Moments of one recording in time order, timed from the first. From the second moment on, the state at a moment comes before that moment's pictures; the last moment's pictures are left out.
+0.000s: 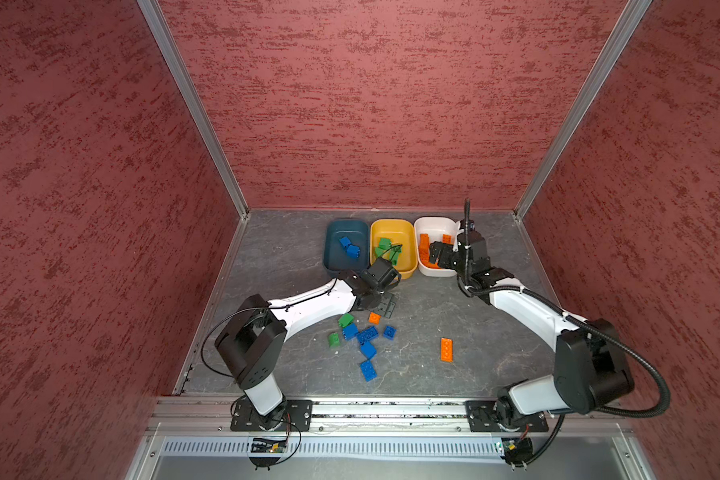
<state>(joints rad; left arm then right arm) -0.82 1.68 1.17 -0.61 -0.10 -0.34 0.33 1.43 0.91 0.01 0.14 0.44</state>
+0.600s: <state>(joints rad) -0.95 1.83 1.15 -0.64 0.01 -0.34 0.32 1.36 0.84 0.15 0.19 0.47</state>
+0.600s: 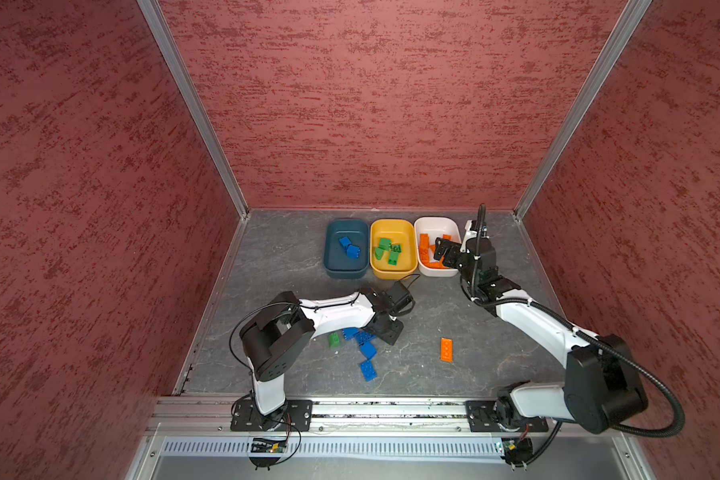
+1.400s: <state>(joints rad) -0.91 1.71 1.12 -0.53 -0.10 -0.34 0.32 1.36 0.84 0.13 0.07 0.45</state>
